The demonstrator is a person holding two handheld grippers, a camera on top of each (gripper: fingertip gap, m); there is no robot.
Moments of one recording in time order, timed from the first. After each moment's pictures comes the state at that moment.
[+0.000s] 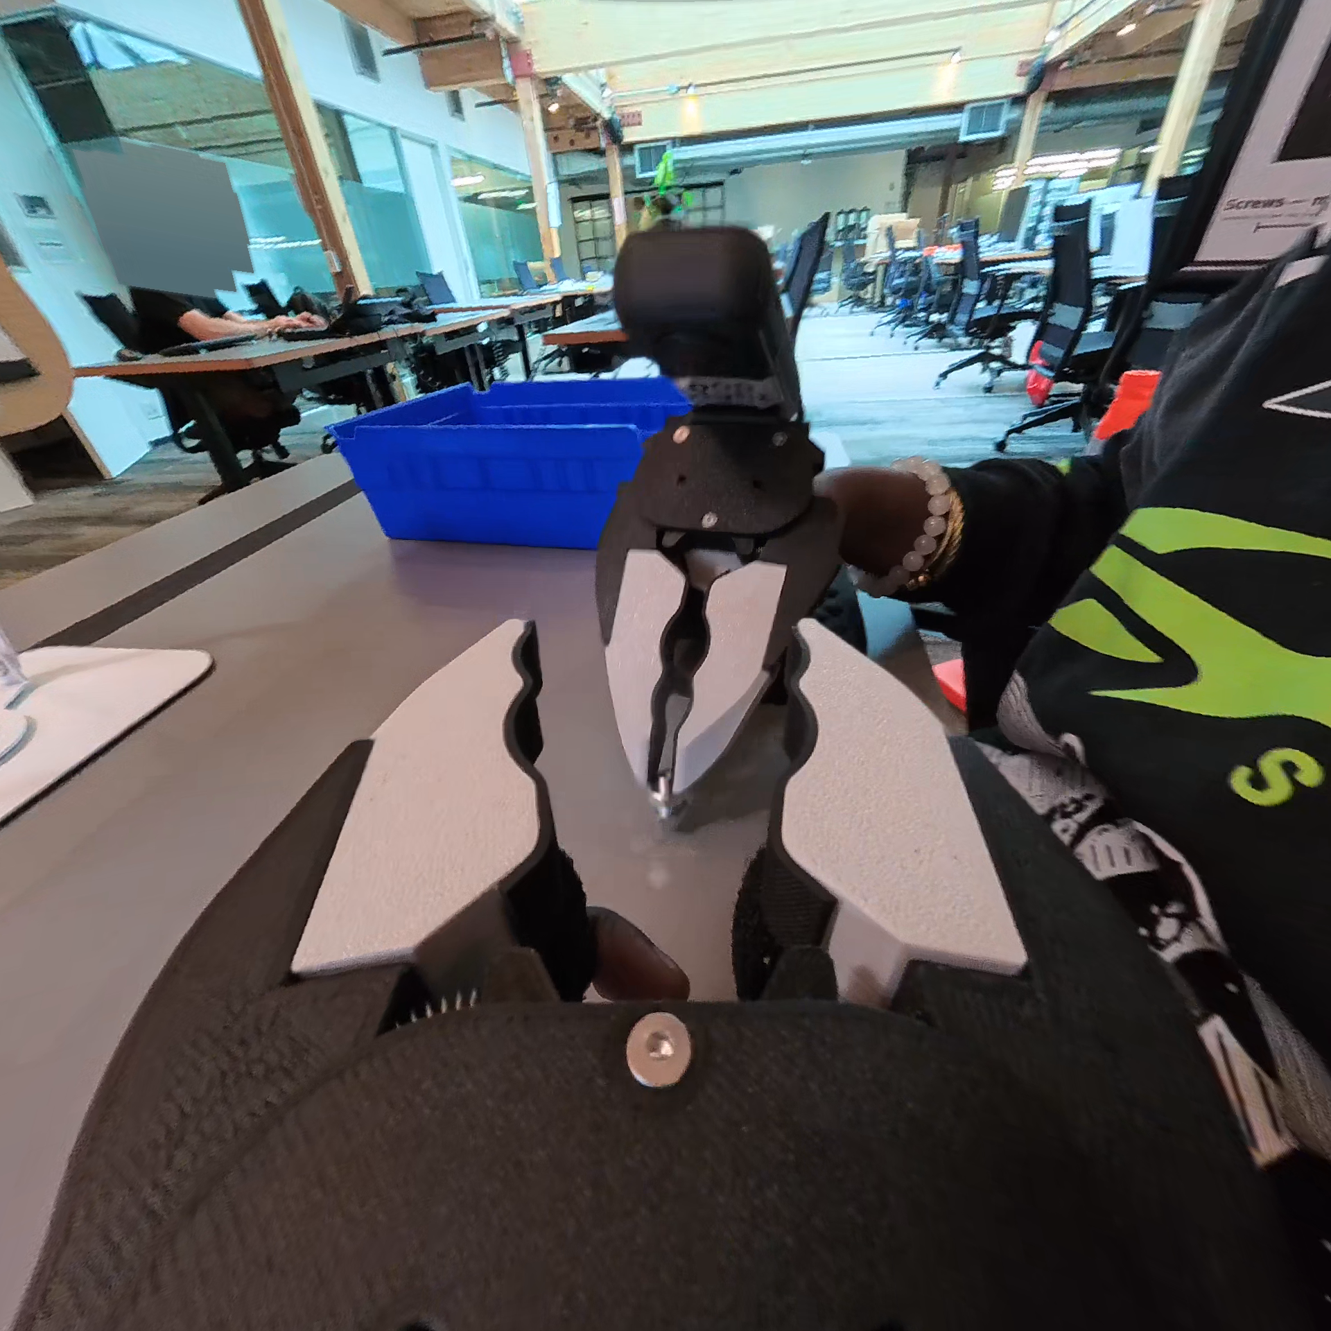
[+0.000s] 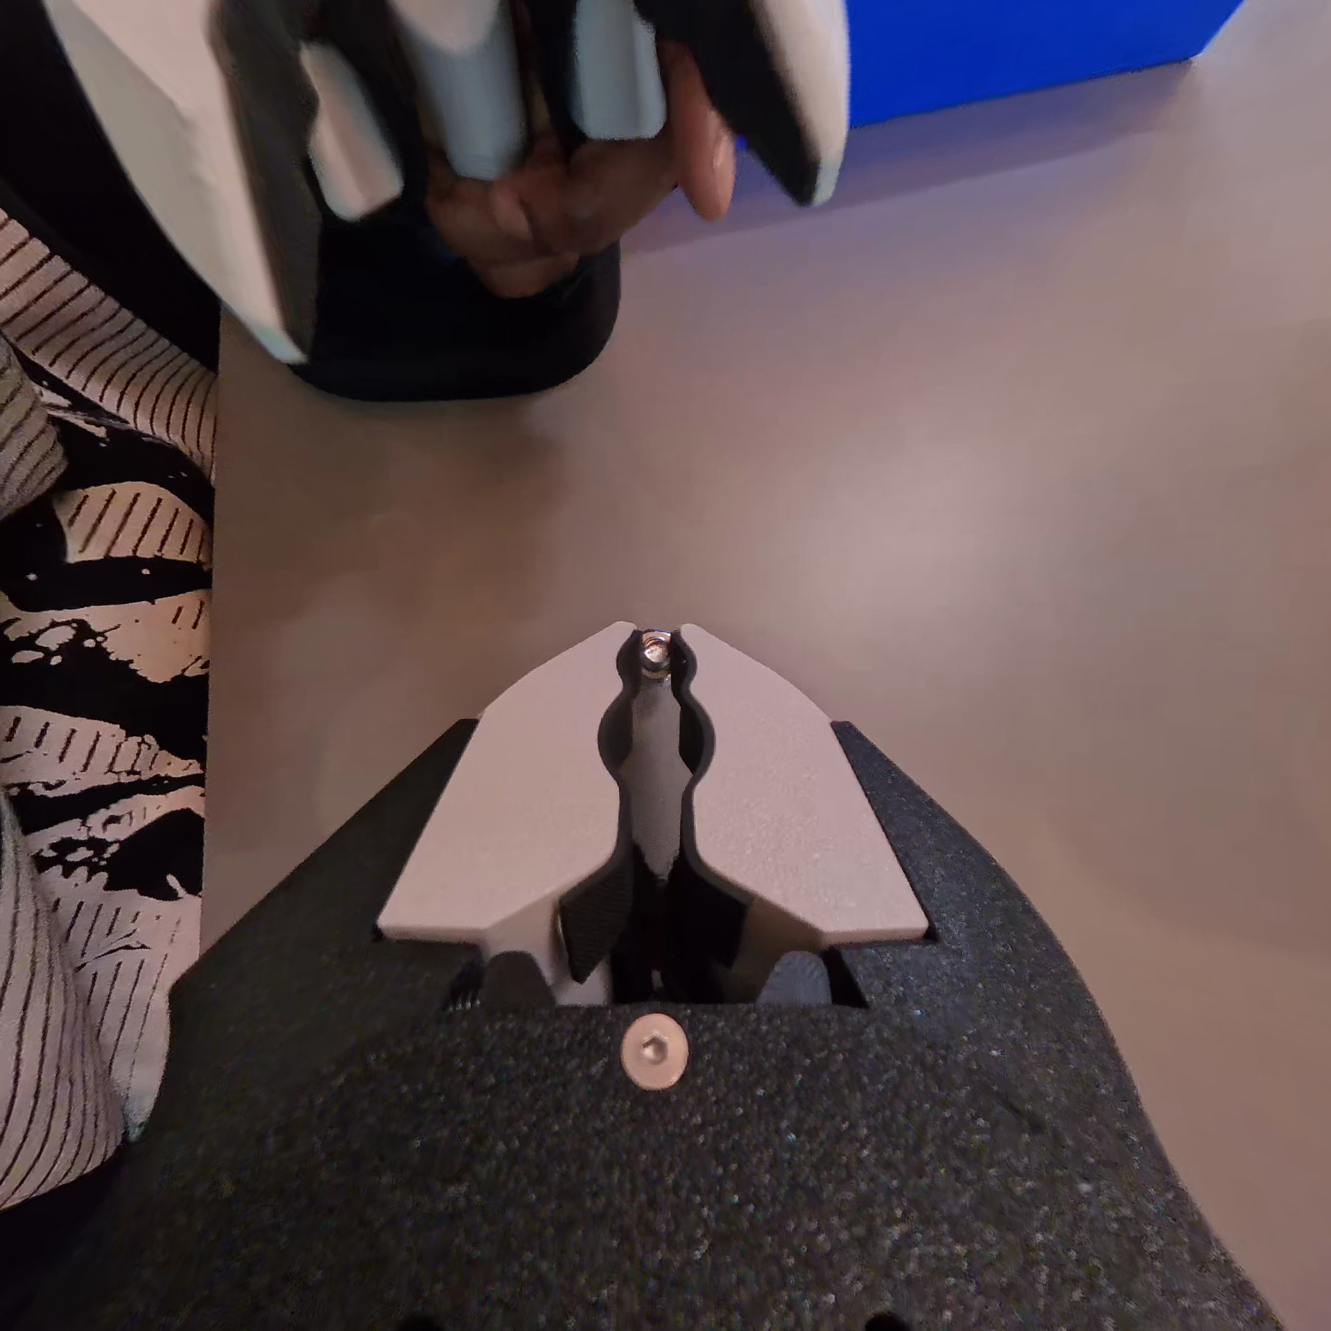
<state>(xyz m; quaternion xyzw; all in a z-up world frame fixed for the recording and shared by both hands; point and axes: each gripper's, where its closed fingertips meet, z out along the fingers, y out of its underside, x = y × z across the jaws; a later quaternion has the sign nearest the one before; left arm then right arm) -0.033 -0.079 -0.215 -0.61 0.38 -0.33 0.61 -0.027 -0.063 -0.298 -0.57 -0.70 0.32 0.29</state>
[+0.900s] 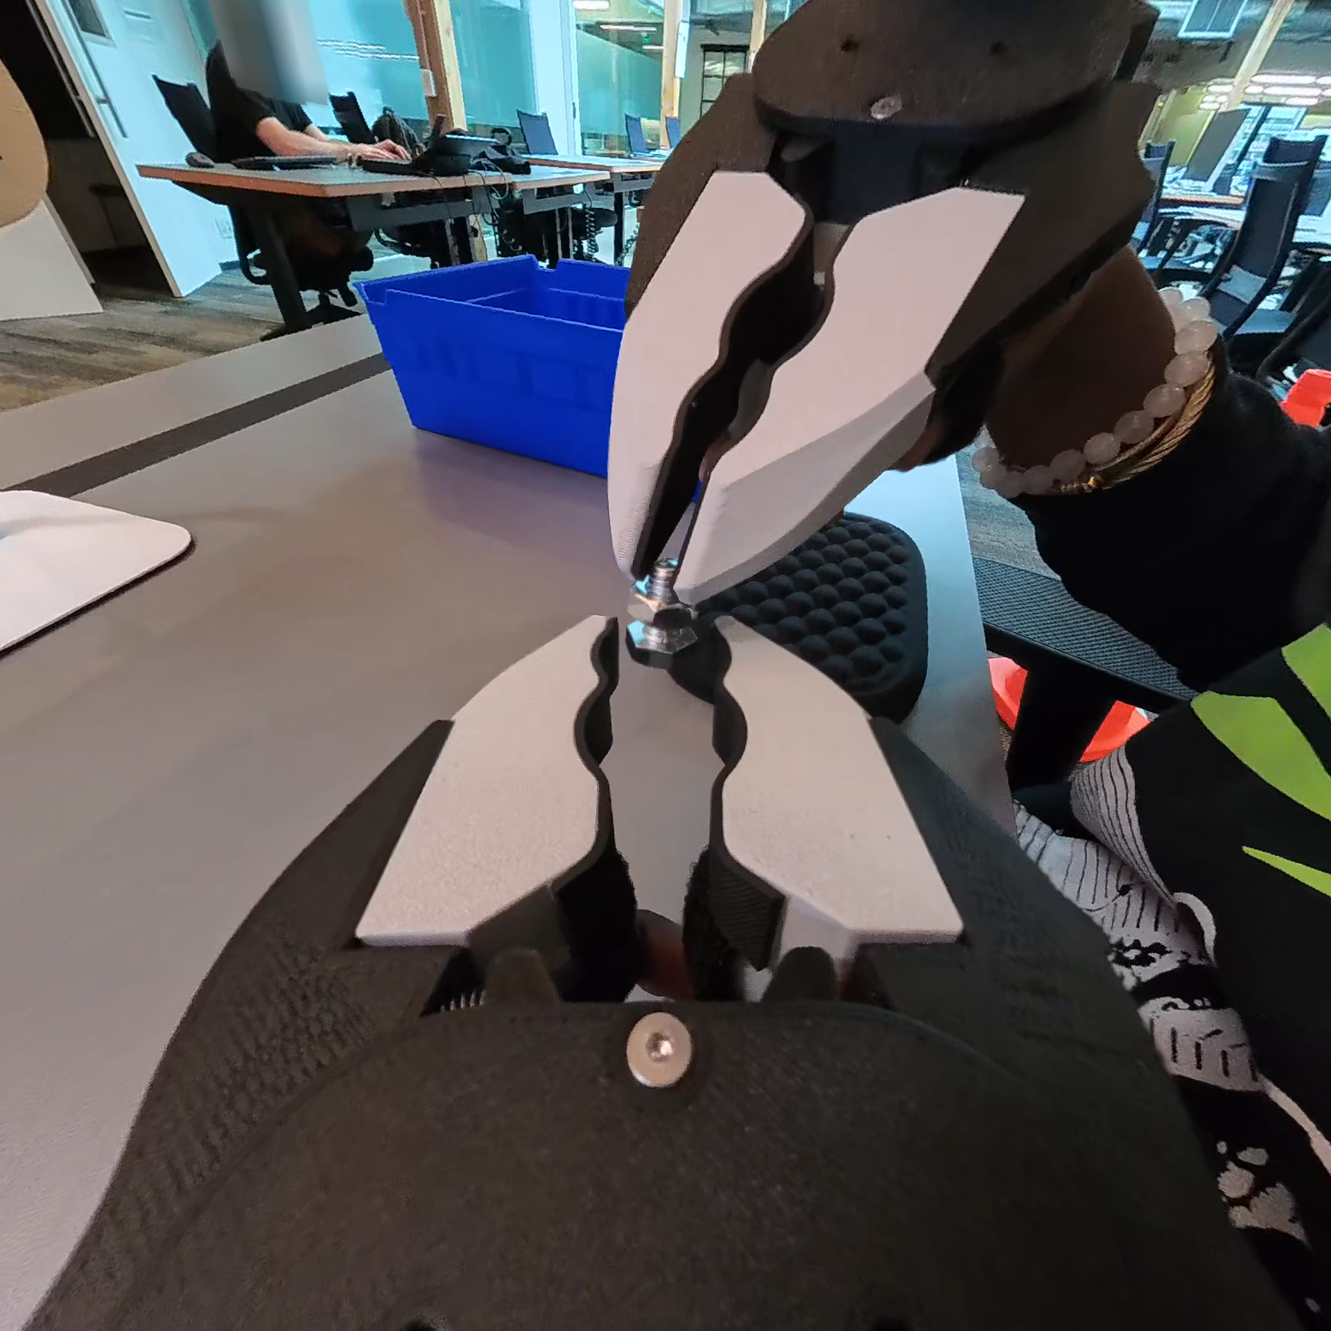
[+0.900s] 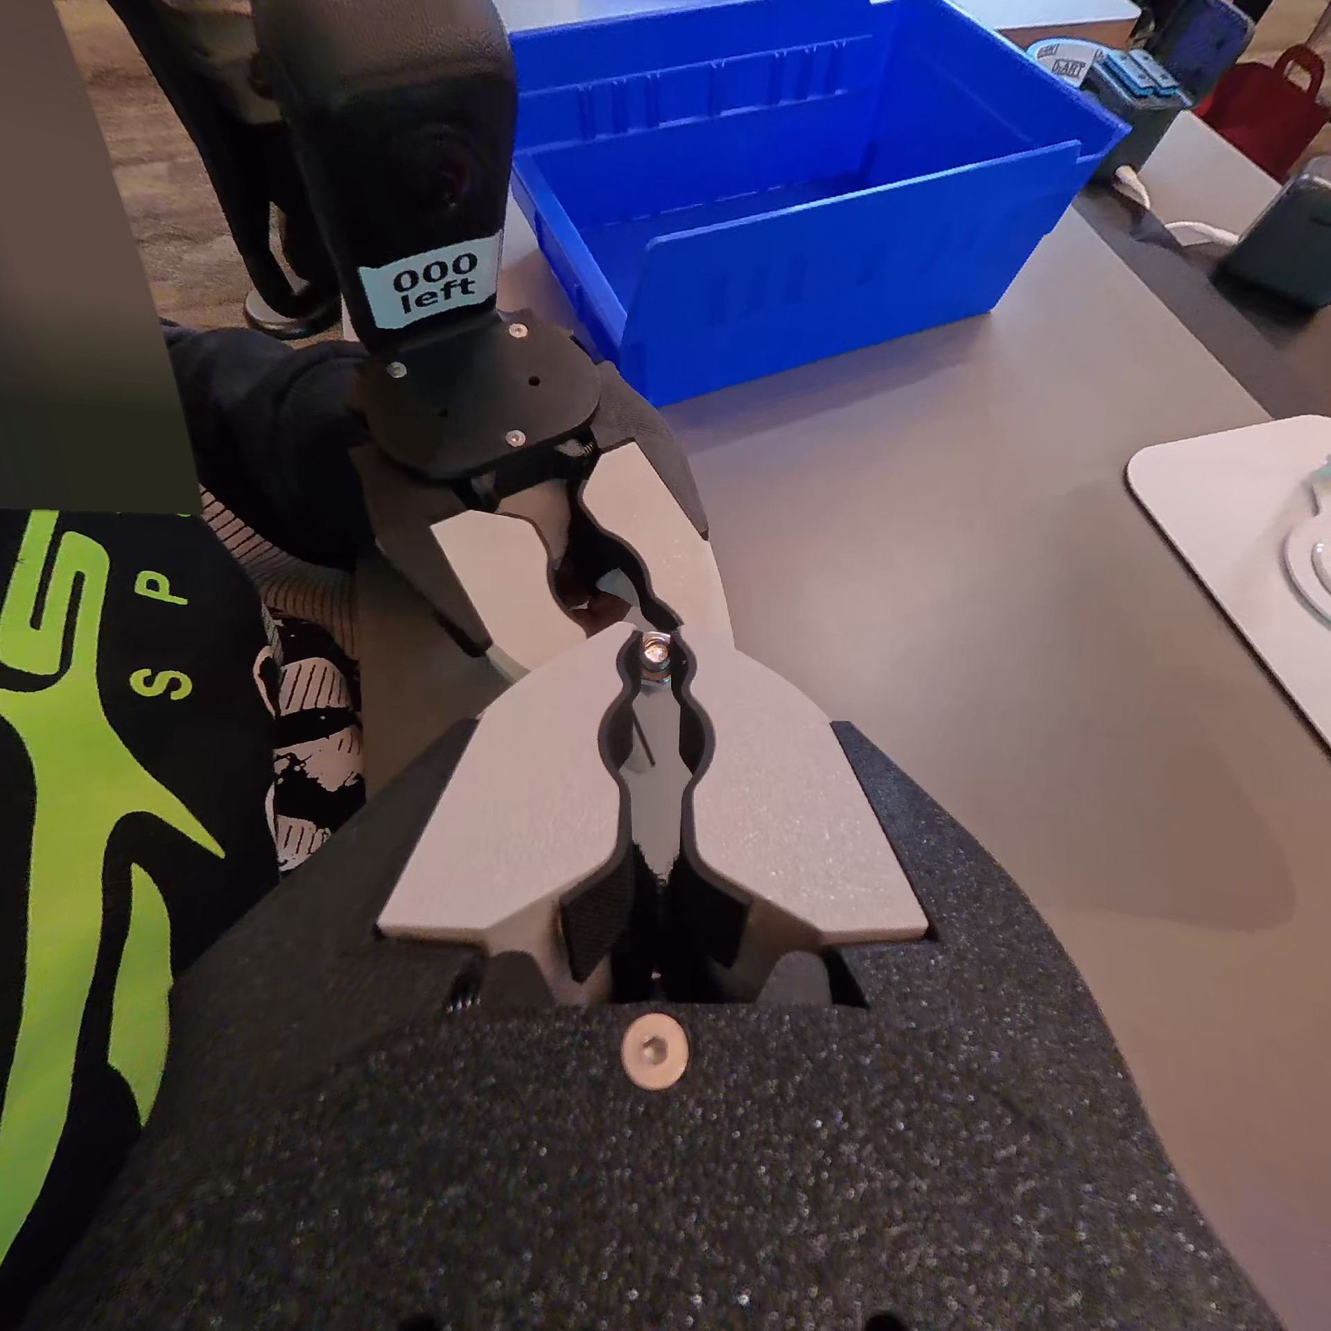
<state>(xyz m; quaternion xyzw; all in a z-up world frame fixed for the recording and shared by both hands) 0.004 -0.052 -0.236 -0.70 0.31 -0.29 0.58 -0.026 -0.065 -0.206 -0.58 -0.66 0.36 0.33</state>
